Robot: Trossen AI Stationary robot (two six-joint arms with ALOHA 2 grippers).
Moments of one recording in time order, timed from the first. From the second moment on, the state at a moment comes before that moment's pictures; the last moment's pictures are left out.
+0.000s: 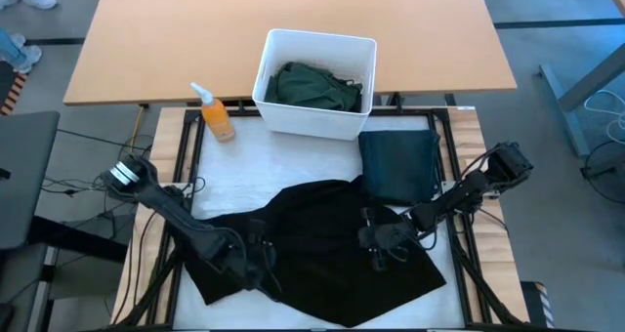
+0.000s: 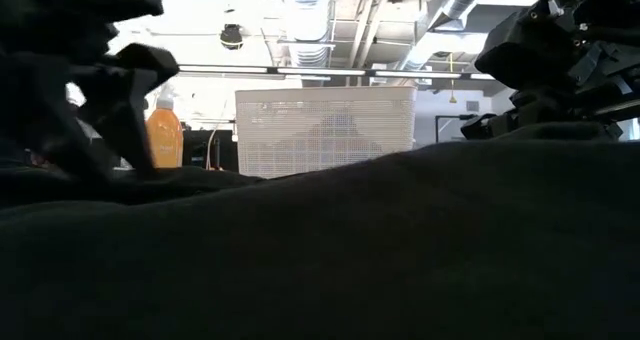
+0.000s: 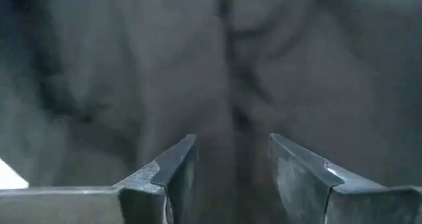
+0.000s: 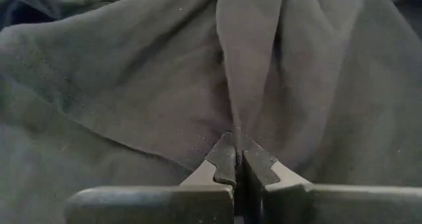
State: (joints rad) left arm -0.65 1.66 0.92 -0.39 -0.48 -0.35; right arm 0.46 1.56 0.52 0.36 0.23 0.22
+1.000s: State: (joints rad) left arm -0.64 1.67 0.97 -0.66 -0.43 -0.40; right arm 0.42 1.56 0.62 0.37 0.08 0.20
